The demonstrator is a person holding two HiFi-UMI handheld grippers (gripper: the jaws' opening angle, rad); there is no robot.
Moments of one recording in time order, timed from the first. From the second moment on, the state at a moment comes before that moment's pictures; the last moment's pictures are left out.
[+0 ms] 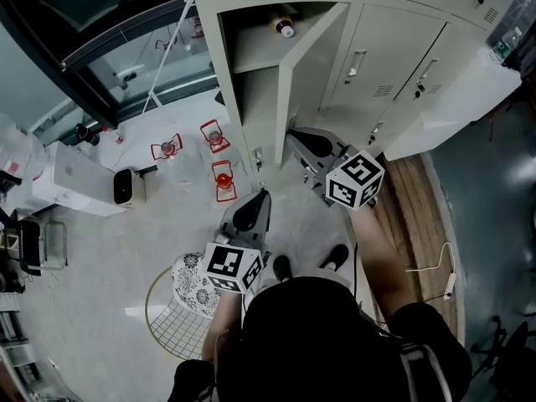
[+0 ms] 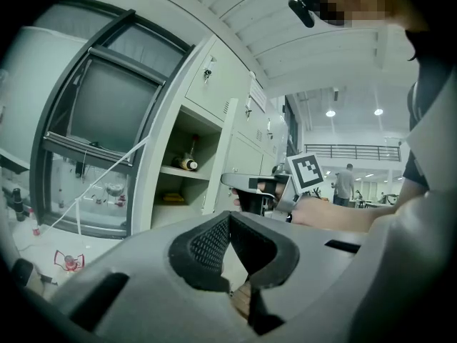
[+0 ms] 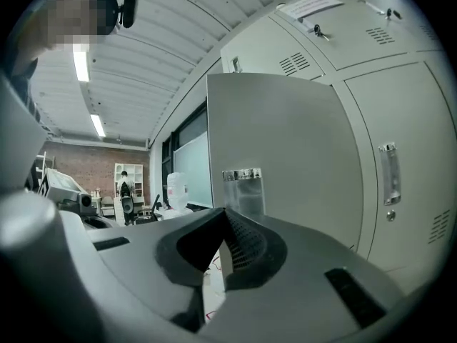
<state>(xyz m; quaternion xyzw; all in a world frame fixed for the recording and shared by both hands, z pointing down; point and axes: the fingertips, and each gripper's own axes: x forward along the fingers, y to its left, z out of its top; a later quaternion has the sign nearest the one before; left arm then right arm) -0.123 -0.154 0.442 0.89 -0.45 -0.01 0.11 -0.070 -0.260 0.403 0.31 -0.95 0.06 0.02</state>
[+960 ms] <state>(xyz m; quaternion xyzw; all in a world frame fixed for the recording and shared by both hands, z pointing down) -0.136 -0.163 0.440 0.88 -0.47 -0.02 0.11 -0.108 -0.297 0.412 0.35 -0.93 0.01 0.06</state>
